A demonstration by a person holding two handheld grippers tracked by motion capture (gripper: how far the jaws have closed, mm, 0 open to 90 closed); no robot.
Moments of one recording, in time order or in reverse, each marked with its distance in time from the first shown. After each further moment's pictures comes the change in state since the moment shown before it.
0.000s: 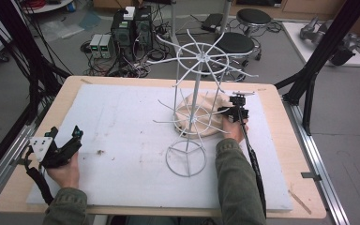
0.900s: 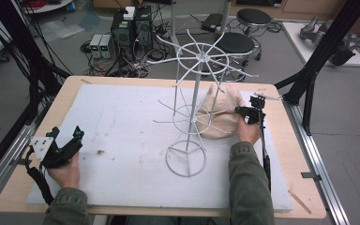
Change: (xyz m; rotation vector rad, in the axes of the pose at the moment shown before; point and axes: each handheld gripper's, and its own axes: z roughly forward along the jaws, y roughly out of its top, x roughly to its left) left arm -0.001 -0.001 0.000 0.006 -0.015 -0.007; right arm -0.053 -0.001 -0.030 -0.061 0.139 0.210
